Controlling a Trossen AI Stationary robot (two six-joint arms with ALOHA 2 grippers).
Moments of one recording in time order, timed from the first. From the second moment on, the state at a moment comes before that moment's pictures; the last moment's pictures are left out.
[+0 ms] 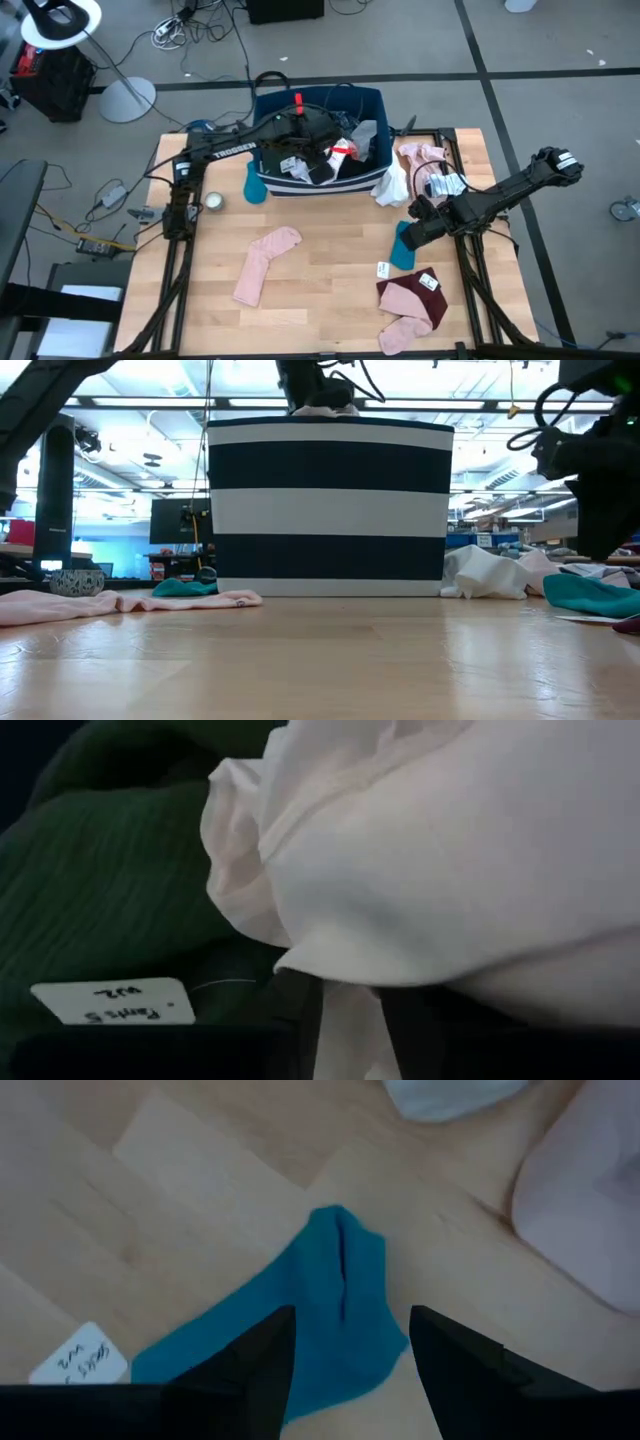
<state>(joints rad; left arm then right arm) 0.26 1.99 2.14 -1.25 -0.28 -0.08 0.37 1.02 0.57 -0.91 0.31 1.31</state>
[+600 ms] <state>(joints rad) 0.14 1.72 2.11 -1.26 -0.33 -0.08 0.35 1.11 0.50 -0.83 0.32 1.26</state>
